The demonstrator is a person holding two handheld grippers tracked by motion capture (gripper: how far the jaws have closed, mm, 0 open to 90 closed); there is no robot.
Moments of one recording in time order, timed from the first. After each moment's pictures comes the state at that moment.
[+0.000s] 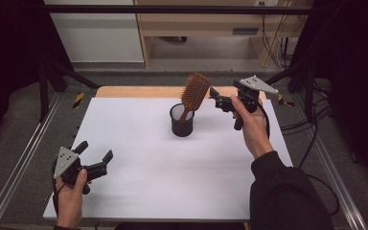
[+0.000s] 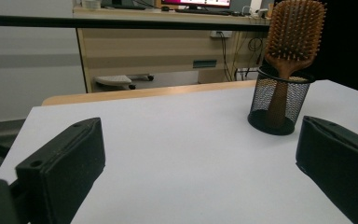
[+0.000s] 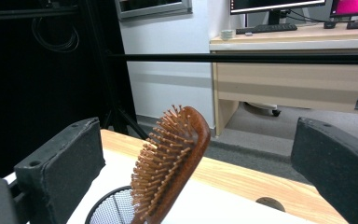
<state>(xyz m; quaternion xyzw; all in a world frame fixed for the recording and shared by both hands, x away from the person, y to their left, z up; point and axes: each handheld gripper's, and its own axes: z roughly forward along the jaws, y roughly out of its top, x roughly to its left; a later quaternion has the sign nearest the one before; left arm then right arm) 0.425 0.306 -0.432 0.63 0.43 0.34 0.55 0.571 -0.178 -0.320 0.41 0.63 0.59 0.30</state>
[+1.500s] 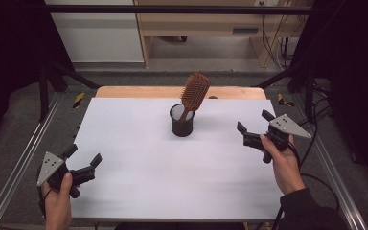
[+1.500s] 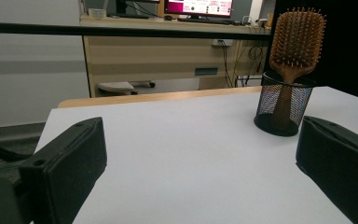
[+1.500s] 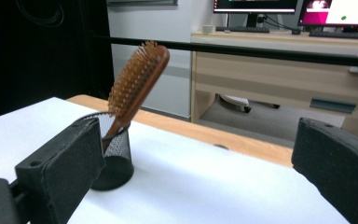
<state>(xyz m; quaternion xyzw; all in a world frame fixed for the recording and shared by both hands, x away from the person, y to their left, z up) 0.411 0.333 -0.433 0.62 0.42 0.35 0.57 0.482 -0.249 -0.372 0.39 0.64 0.56 0.35</state>
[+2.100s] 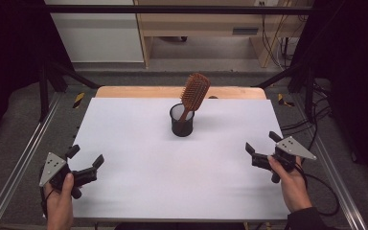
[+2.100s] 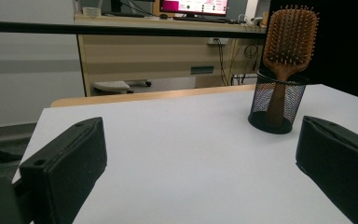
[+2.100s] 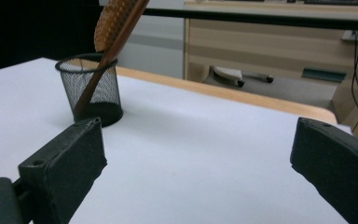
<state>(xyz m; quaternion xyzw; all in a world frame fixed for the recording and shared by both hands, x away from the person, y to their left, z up) 0.410 0.328 -0.434 0.62 0.42 0.34 0.57 0.451 -0.277 -0.426 0.42 0.66 0.53 0.34</state>
